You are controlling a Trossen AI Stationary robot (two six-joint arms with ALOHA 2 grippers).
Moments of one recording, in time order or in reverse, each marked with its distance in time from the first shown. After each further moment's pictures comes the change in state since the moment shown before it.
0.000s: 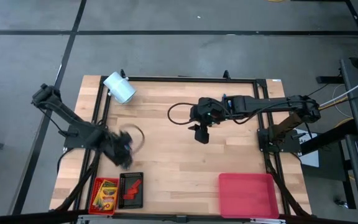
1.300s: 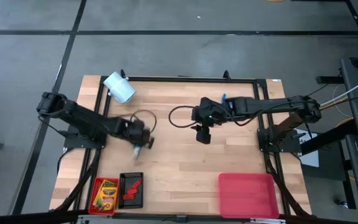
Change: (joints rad) left arm 0.428 0.216 -0.140 0.346 0.079 -0.158; right arm 0.023 -0.010 -0.001 -0.041 0.075 -0.023
